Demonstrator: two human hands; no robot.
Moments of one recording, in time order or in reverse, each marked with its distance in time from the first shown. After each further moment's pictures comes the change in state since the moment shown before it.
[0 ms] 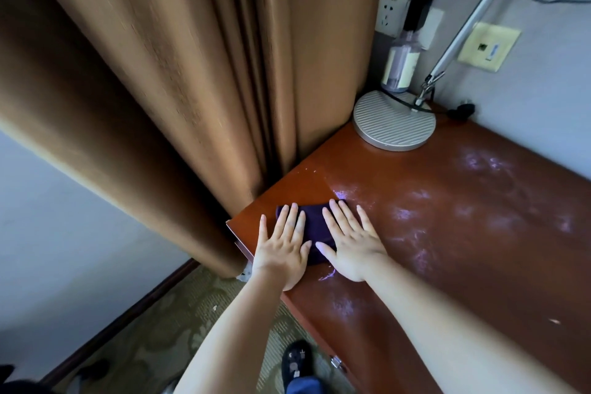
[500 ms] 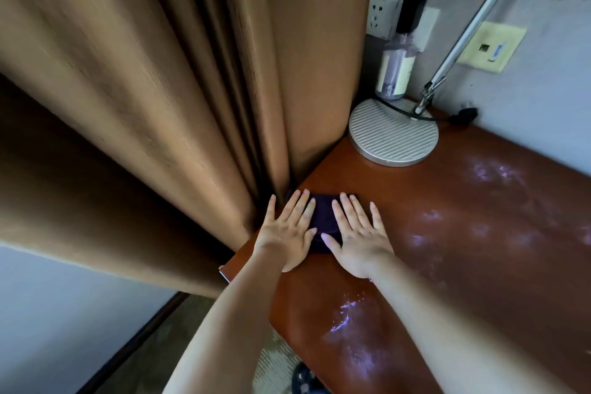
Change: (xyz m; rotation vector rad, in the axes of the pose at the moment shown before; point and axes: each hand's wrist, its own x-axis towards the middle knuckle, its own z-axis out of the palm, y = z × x) left_hand 0.098 -0.029 -0.037 0.149 -0.026 0.203; right_hand 0.058 0.020 -0.019 0.057 -0.053 0.210
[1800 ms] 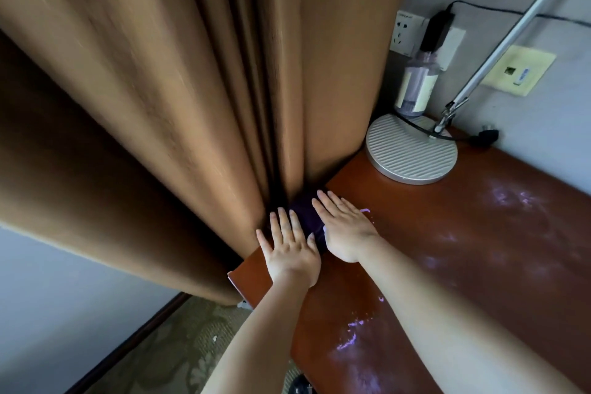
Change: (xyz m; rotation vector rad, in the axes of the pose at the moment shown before) left_hand -0.009 0.024 0.003 -0.413 -0.025 -0.533; right_hand 0.049 -0.021 -0.032 0.029 0.009 -0.284
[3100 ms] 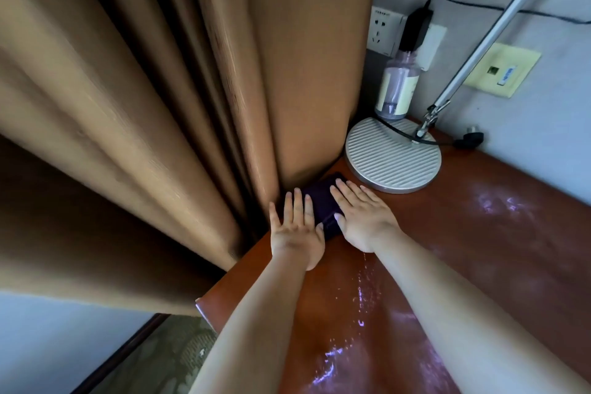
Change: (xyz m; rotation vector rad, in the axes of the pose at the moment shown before) left_hand 0.052 0.057 -0.023 0.265 -0.051 0.220; right_hand 0.008 0.077 -0.014 -0.133 0.001 0.152
